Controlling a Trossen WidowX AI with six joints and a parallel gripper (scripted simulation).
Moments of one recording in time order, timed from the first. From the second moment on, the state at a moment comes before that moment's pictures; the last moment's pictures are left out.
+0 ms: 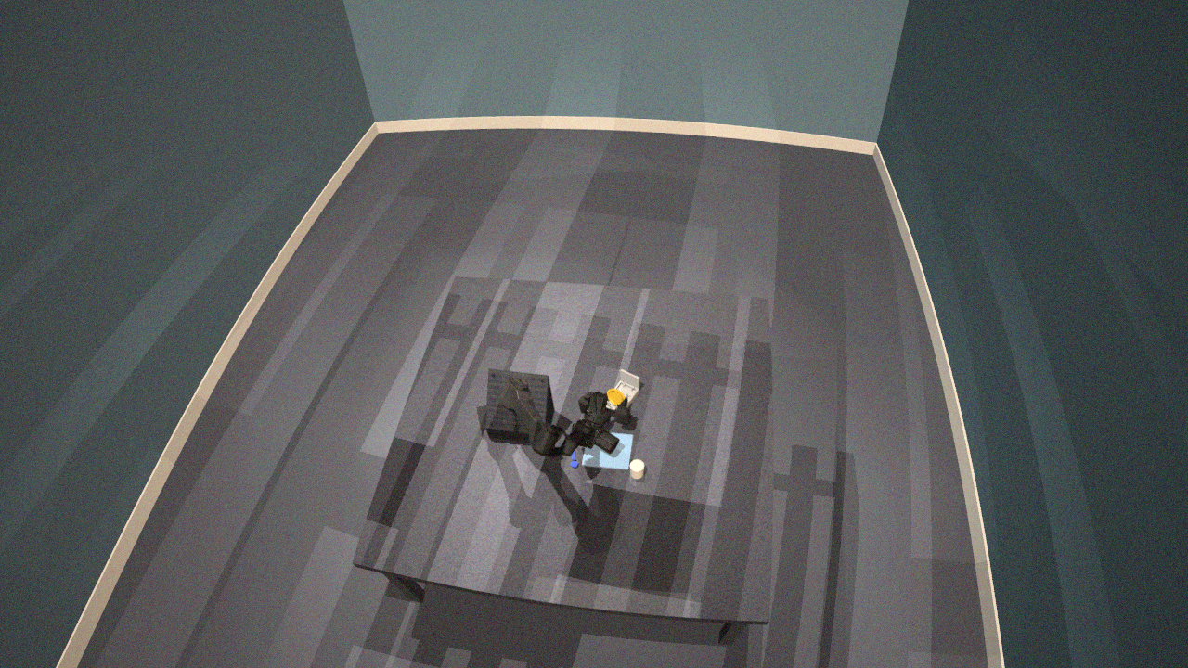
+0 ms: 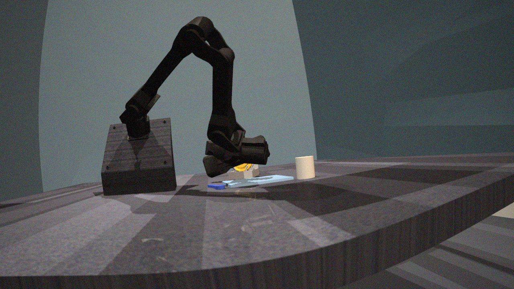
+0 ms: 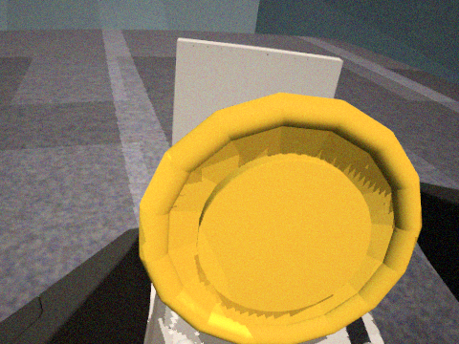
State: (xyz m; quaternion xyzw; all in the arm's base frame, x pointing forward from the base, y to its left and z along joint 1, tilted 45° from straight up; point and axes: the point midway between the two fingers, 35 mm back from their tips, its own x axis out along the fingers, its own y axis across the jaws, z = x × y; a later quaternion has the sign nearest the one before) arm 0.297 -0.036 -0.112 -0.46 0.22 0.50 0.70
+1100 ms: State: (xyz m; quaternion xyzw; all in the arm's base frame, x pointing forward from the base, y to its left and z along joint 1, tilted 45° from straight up) arm 0.299 0.051 -0.032 -0.40 0.31 0.49 0.71
